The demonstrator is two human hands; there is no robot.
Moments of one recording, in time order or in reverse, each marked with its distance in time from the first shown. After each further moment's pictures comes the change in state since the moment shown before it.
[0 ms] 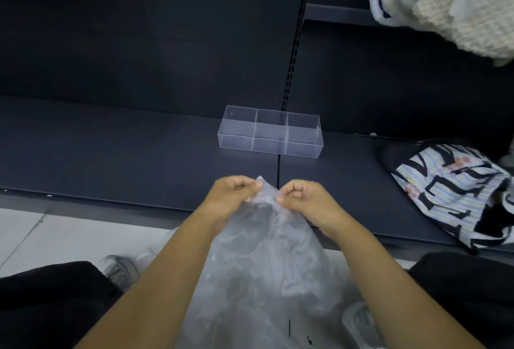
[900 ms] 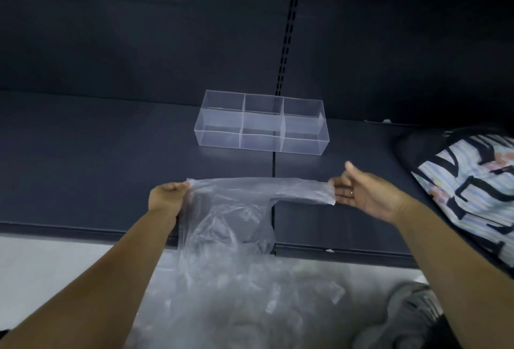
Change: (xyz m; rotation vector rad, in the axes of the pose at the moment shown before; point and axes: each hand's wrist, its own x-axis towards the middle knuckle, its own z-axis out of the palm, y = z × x) left_hand 0.166 -0.087 -0.072 0.131 0.596 -0.236; right_hand 0.101 0.075 -0.144 0.390 0.018 0.278
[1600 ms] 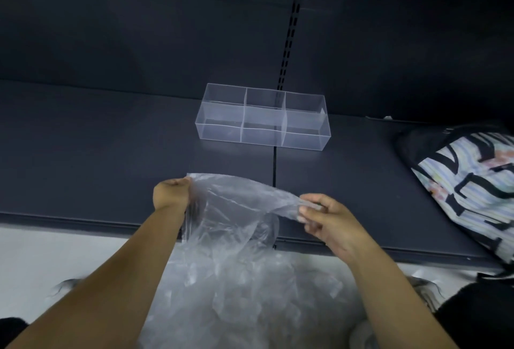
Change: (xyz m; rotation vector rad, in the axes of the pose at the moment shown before) left_hand 0.001 -0.009 0.008 -0.004 0.034 -0.014; right_hand -0.026 0.064 0.079 0.009 0.208 0.029
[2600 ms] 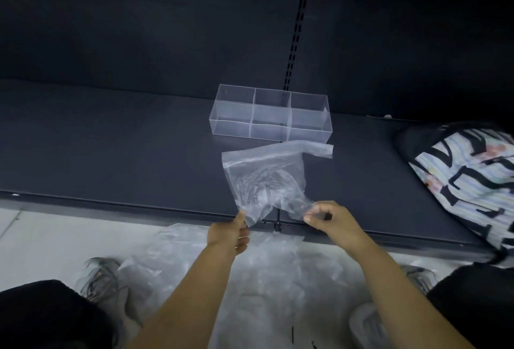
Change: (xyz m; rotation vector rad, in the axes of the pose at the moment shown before) left_hand -0.133 -0.035 0.015 -0.211 -0.335 -0.444; right_hand -0.025 0.022 -0.010 -0.632 0.071 -0.207
